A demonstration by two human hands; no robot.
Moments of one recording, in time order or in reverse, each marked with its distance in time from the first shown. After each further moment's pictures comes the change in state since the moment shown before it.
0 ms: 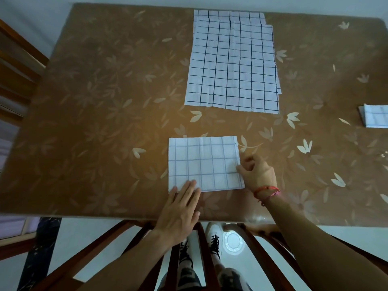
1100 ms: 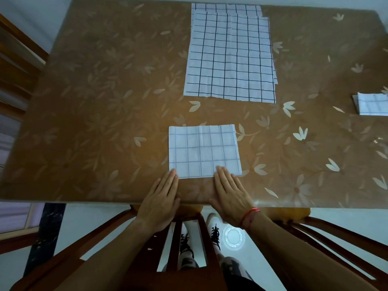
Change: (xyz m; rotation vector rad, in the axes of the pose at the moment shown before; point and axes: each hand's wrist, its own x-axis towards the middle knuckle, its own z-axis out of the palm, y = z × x) left_hand -0.035 -0.036 0.000 0.051 0.001 -0.063; right_hand -0.043 0.045 0.088 -0.903 0.130 -0.750
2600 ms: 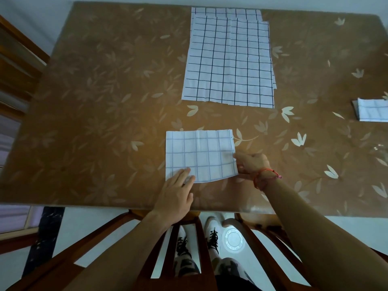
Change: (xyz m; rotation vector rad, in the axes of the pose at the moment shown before) left_hand 0.048 0.041 -0.026 -0.278 -0.030 -0.041; right_hand 0.066 0.099 -0.026 1.572 -0.022 0.960
